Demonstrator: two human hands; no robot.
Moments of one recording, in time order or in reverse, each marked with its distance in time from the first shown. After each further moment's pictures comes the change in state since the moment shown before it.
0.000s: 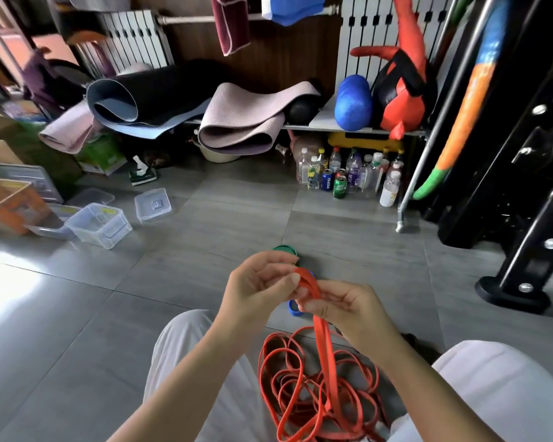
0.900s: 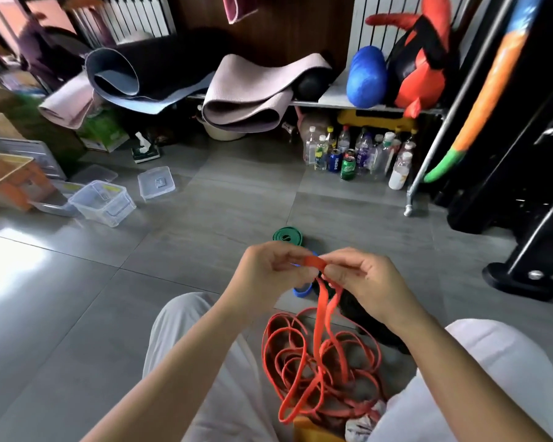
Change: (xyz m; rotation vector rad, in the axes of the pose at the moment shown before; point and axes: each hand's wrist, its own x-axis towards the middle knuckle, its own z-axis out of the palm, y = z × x) left_hand 0.015 -0.008 -0.011 0.355 -0.101 -0.120; right_hand 0.017 -0.006 -0.012 -0.131 0.013 -0.015
